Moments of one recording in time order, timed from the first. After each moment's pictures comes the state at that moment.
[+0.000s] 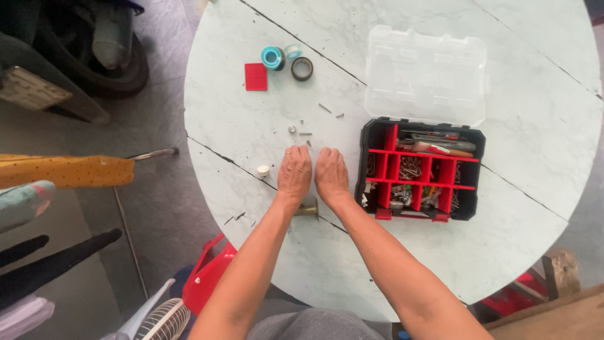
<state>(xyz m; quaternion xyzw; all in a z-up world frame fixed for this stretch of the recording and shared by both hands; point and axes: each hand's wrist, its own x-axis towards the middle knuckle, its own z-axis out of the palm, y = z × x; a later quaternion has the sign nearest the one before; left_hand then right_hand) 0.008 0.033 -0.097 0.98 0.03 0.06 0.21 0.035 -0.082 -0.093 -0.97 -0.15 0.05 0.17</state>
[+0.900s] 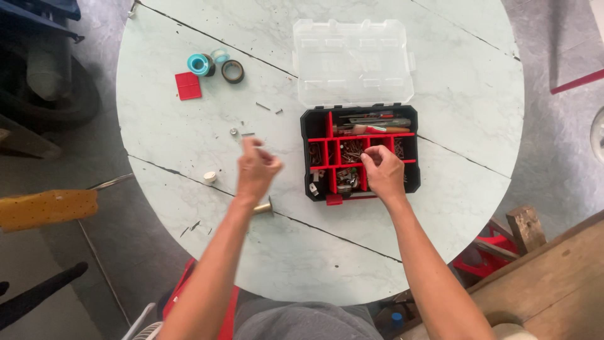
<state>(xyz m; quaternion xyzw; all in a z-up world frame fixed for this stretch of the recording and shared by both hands) 0.020 -0.001 -0.020 0.84 0.12 0.02 0.53 0.040 -0.299 0.018 -0.92 0.09 0.04 0.38</state>
